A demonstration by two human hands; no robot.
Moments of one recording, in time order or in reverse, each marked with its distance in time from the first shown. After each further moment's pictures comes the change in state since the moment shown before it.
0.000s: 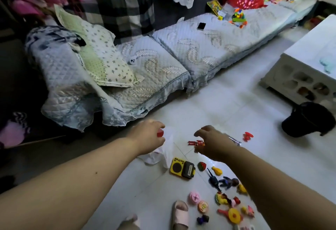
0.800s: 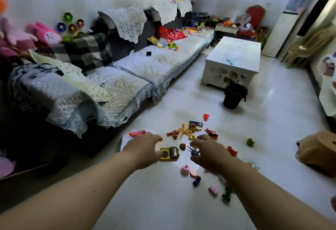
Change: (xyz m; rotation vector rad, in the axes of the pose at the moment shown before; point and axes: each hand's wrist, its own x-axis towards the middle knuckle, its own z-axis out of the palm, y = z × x) left_hand -0.355 -0.056 0.064 0.204 -0.014 0.397; right_hand -0.361 -0.193 0.181 0.104 0.319 0.307
